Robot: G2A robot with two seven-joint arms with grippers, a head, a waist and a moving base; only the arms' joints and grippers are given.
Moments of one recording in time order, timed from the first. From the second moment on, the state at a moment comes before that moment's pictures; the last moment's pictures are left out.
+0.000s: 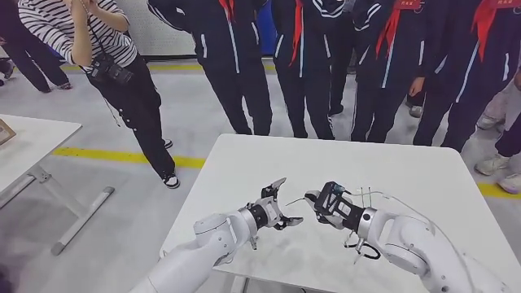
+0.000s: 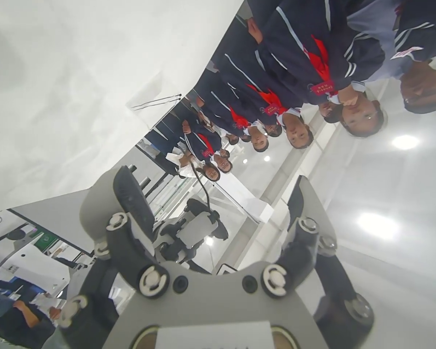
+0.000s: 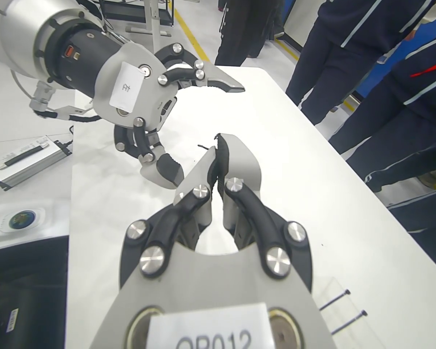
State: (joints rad) left arm 1.39 -1.03 -1.04 -1.75 -1.40 0.32 0.05; right arm -0.86 -0.93 0.53 -1.65 -0.93 -0.34 0.16
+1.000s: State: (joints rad) left arm 1.39 -1.03 -1.02 -1.75 -1.38 0.34 0.05; right arm -0.86 -0.93 0.53 -1.65 -0.93 -0.34 0.16
